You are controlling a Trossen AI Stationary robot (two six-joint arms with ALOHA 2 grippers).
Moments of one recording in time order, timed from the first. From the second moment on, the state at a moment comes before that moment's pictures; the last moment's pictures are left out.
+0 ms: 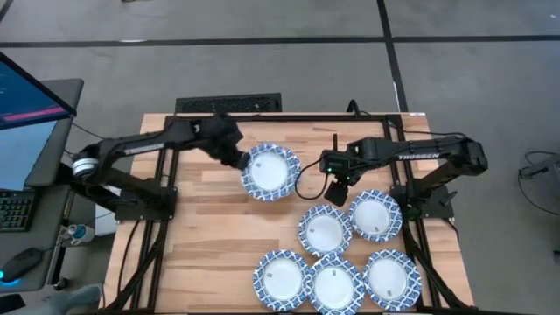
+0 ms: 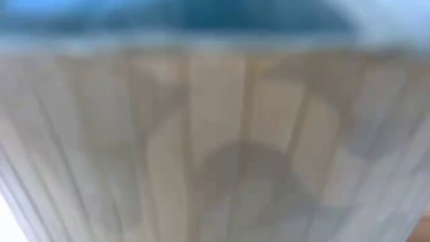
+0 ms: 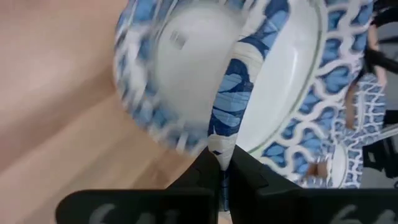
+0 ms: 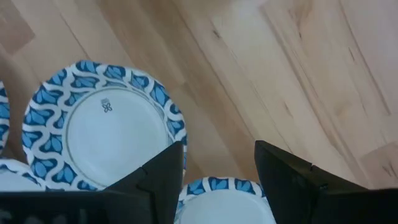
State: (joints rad) left arm 0.45 1.34 1.03 -0.65 0.34 -0.66; right arm -0.05 1.45 1.22 -1.16 -0.03 0.45
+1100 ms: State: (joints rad) left arm 0.56 1.66 1.40 -0.94 0.45 -0.34; right arm 0.03 1.45 1.01 -0.95 -0.14 0.60
